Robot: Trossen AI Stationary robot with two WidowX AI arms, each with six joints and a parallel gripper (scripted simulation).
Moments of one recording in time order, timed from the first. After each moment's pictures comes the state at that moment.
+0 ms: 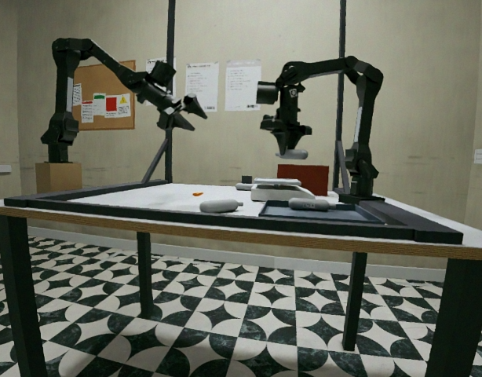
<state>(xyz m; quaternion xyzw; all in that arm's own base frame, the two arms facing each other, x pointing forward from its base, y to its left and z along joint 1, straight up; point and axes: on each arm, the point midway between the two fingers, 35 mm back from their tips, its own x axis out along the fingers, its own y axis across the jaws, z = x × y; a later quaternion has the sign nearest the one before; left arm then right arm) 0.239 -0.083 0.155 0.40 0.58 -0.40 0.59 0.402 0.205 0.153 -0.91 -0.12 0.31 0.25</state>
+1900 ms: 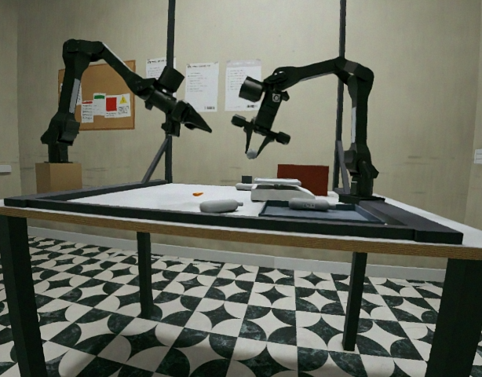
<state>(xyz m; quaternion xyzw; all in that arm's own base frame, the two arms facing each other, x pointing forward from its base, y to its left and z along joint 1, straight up) 0.334 -0.112 0.149 0.64 0.31 -0.49 0.51 0.436 0.204 0.131 -0.94 -0.20 0.25 -0.05</state>
